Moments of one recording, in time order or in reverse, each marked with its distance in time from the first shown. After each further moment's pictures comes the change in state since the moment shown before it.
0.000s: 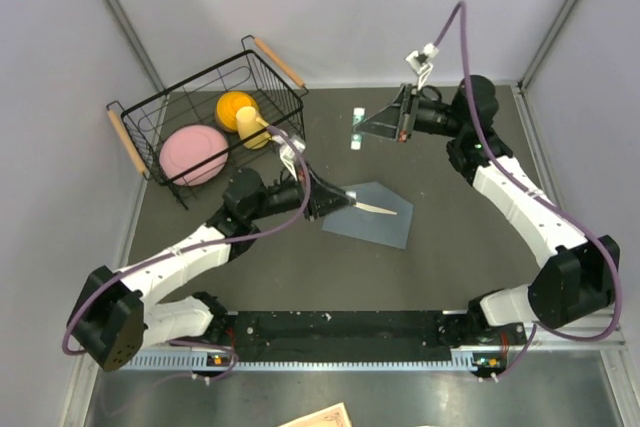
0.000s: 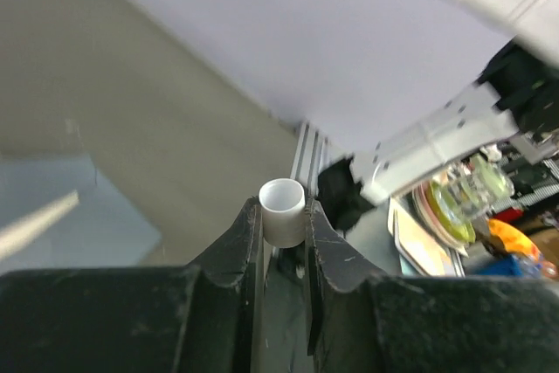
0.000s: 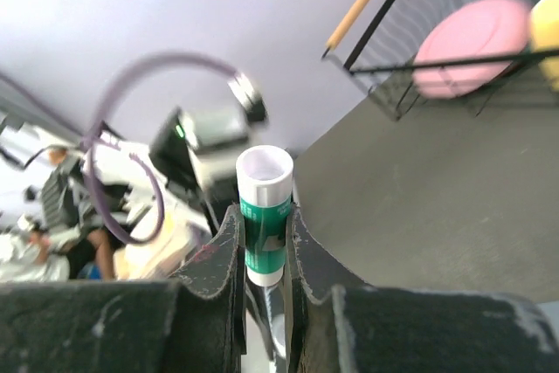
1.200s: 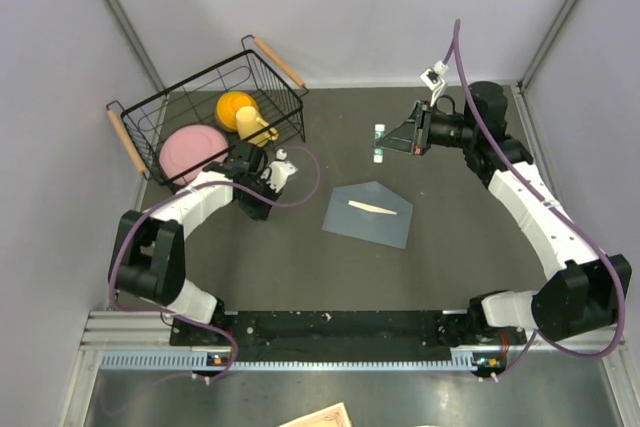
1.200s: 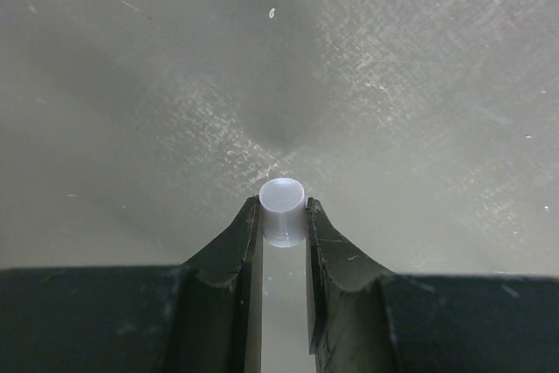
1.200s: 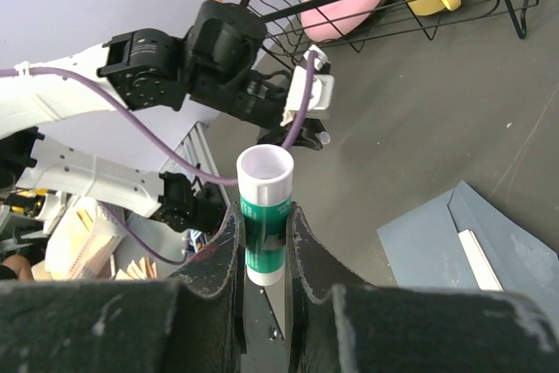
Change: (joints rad) left arm 0.352 0.347 0.290 -1.312 -0.453 1.238; right arm -0.124 -0.074 0.001 -0.439 0.095 -0.357
